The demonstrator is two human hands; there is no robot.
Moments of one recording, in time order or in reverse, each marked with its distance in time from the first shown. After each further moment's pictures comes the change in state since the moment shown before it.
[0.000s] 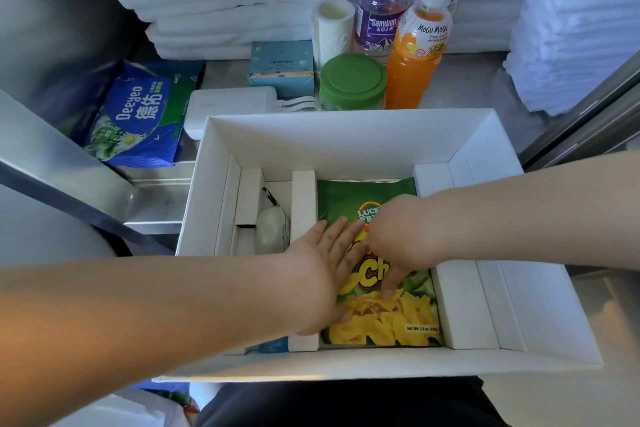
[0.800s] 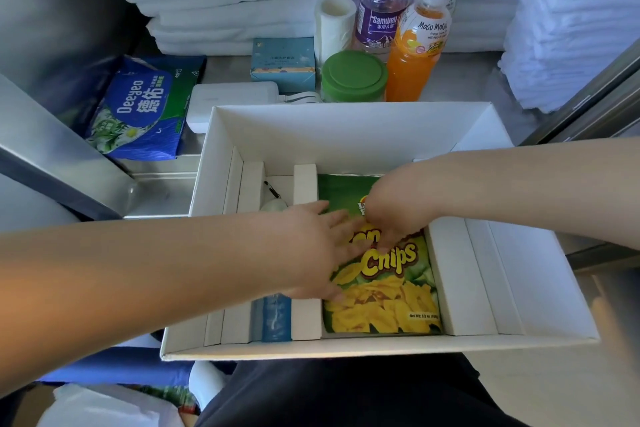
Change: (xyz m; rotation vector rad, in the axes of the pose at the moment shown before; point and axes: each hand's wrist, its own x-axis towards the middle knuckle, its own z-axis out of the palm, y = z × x) left_hand -0.008 -0.021 -0.005 0.085 0.040 0.129; right_hand 0.027 0.018 0.004 0.153 0.037 -0.047
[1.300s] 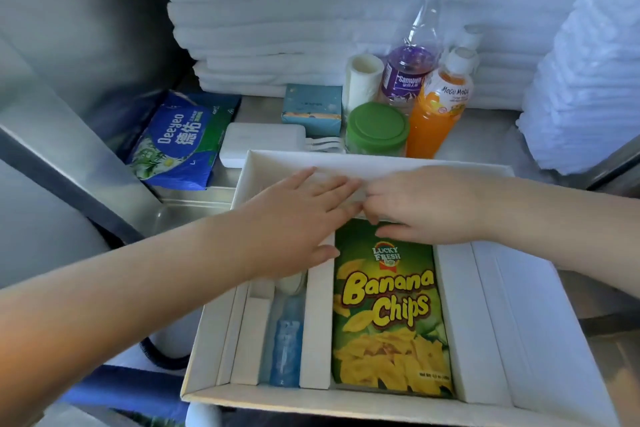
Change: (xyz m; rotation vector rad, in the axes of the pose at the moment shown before) left_hand -0.031 -0.058 0.007 -0.130 0.523 -0.246; right_hand -0.041 0.026 -0.027 -0.019 0.657 -0.097
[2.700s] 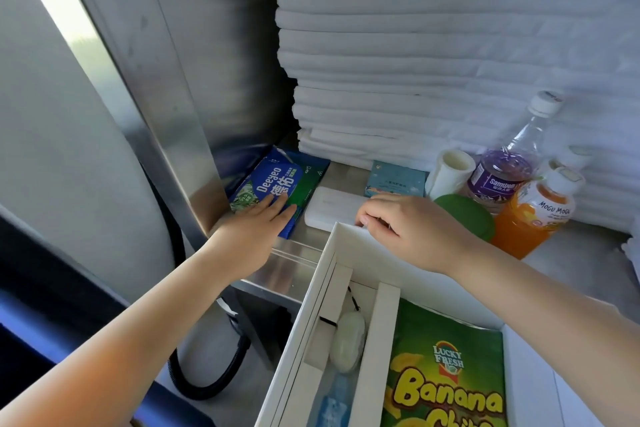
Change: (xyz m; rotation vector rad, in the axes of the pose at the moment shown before) left_hand -0.063 -0.122 0.091 -0.118 0.002 -0.692; right_hand 0.100 0.003 -0.035 0.390 0.544 0.008
